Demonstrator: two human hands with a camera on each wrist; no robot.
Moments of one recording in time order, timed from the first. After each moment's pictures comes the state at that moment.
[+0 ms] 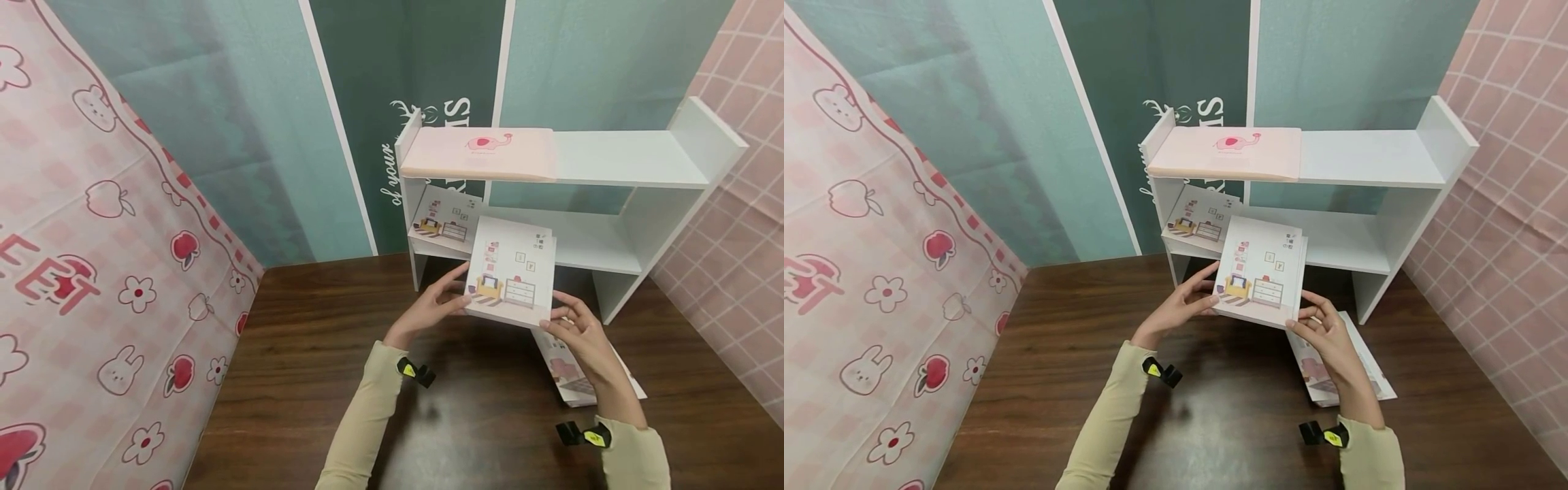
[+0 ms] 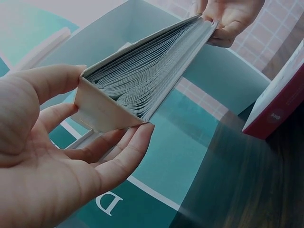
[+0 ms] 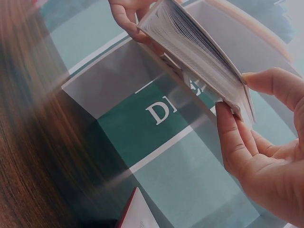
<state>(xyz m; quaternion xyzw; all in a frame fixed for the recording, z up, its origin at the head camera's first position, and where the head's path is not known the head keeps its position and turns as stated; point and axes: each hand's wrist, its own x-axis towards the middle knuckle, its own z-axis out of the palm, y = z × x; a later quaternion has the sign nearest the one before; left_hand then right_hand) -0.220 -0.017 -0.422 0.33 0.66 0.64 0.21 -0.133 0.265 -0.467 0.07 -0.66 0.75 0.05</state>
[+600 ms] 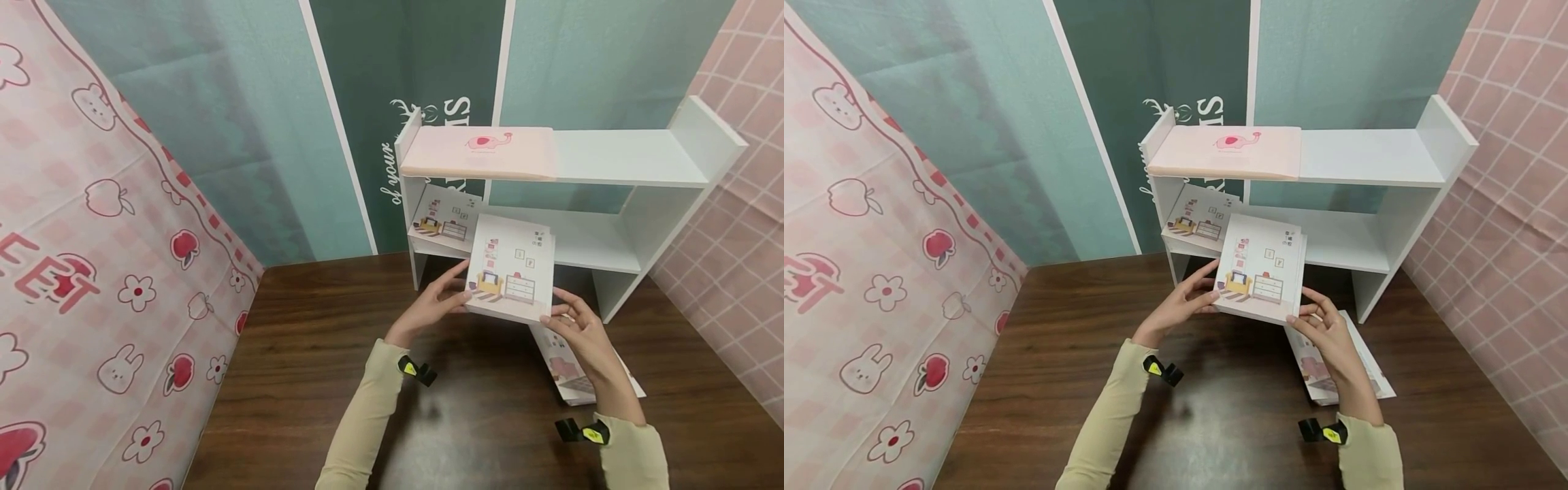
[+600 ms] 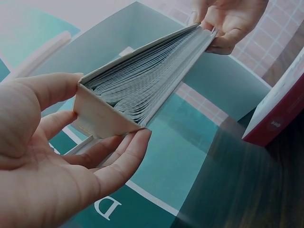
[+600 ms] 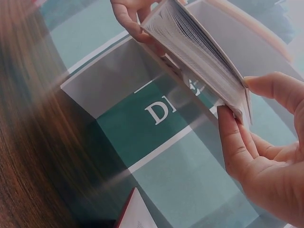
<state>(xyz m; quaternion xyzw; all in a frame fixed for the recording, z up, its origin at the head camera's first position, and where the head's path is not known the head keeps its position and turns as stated) -0.216 -0.015 -0.416 0.30 0.66 0.65 0.21 -0.136 0.265 -0.465 0.07 -0.64 0.76 0.06</state>
